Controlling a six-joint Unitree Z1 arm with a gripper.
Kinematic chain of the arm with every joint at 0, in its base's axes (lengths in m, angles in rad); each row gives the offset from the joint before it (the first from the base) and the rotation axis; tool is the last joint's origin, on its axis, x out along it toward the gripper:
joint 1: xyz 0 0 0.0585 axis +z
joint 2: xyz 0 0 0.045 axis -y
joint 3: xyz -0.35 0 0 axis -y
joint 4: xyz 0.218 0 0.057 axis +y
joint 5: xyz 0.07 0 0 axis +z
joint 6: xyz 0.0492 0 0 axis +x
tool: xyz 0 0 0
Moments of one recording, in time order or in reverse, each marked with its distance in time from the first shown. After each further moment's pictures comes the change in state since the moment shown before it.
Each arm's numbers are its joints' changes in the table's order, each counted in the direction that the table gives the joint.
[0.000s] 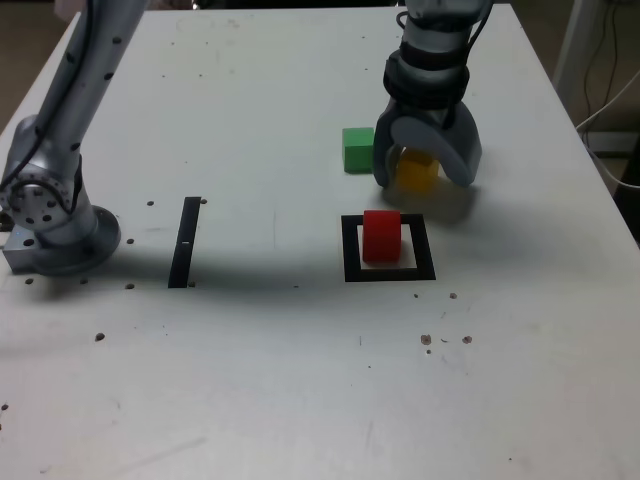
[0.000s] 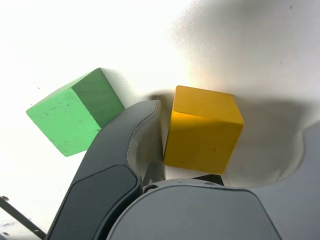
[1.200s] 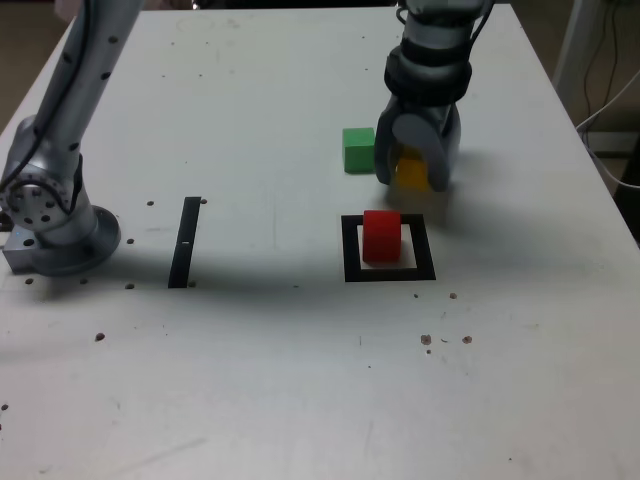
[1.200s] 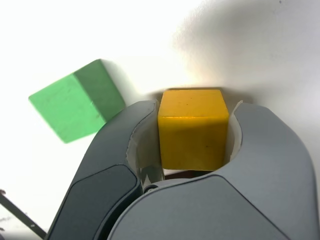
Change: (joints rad) arm -0.023 0.034 0.003 0.015 0.011 -0.036
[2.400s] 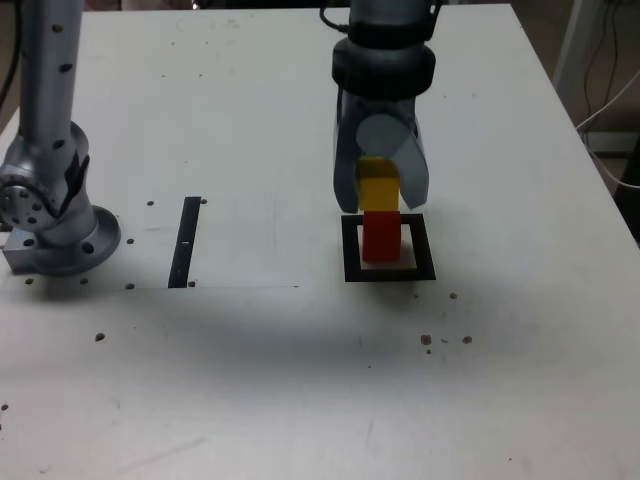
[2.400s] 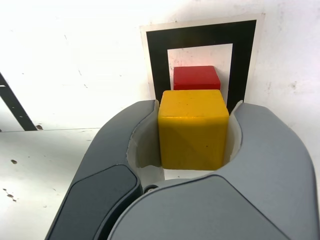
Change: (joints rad) arm -0.193 0.201 -0.120 0.099 -0.168 -0.480
